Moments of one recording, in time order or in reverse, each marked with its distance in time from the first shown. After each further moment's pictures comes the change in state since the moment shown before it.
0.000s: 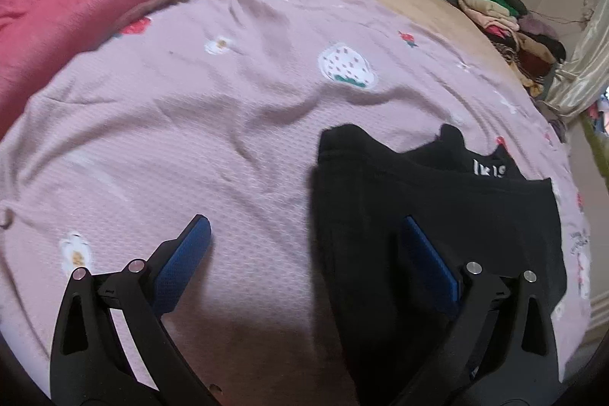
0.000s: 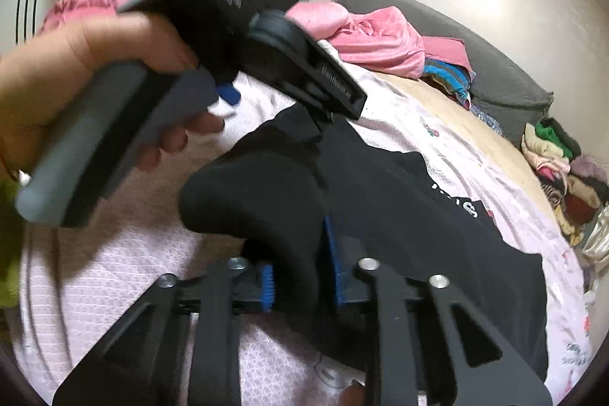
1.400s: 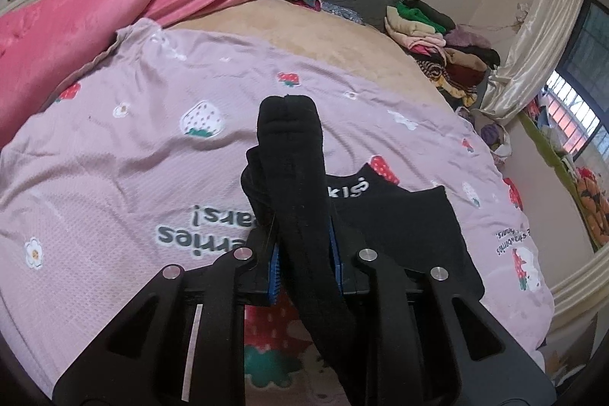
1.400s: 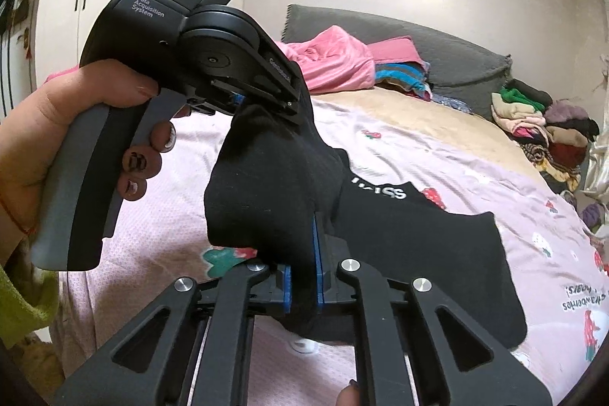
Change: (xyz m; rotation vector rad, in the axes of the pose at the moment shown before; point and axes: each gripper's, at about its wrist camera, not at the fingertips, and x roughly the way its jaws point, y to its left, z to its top) left arm -0.075 -0.118 -0.004 0.097 -0.150 -0.193; right arm -0.096 -0.072 -0.027 0.234 -0.132 -0.046
